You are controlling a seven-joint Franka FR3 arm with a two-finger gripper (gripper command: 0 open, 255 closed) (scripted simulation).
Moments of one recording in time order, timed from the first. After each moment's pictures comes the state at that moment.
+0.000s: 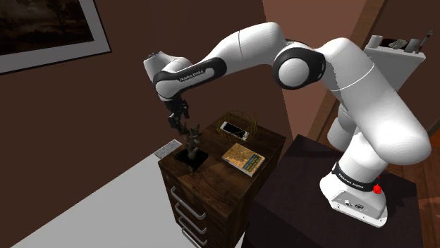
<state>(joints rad) 0.25 0.90 0.11 -1.10 -0.22 1.77 -0.05</state>
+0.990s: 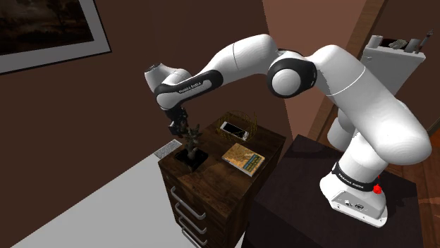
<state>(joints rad) 0.25 0.98 0.11 -1.05 -0.23 1.82 -0.04</state>
